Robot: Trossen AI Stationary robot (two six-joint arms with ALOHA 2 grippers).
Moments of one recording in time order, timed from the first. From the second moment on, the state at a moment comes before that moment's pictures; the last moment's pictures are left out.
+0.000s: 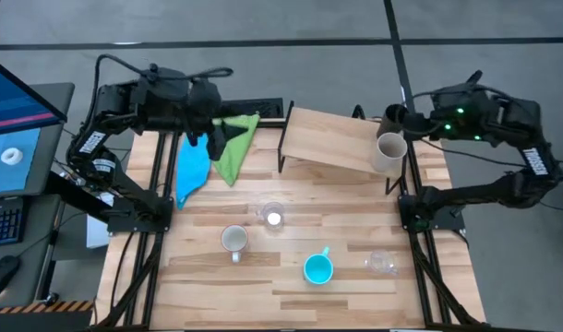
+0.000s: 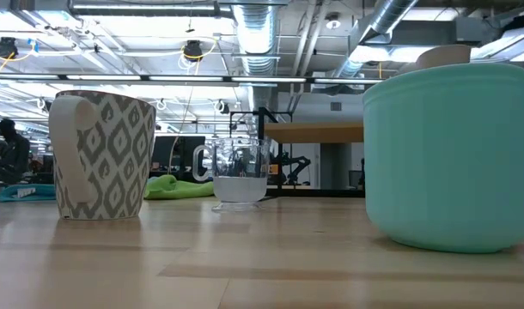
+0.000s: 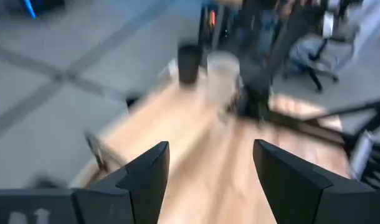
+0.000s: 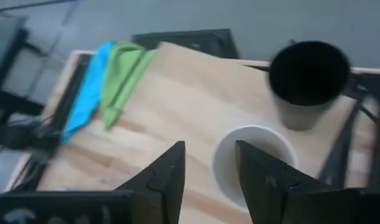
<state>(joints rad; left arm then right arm) 0.12 1.55 2.35 -1.28 -0.16 -0.23 -0.41 1.02 1.76 -1.55 0.24 0.81</state>
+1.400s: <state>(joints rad) -0.30 1.46 1.23 -1.14 -0.19 -1.02 0.07 1.04 1.73 -1.56 0.29 0.80</state>
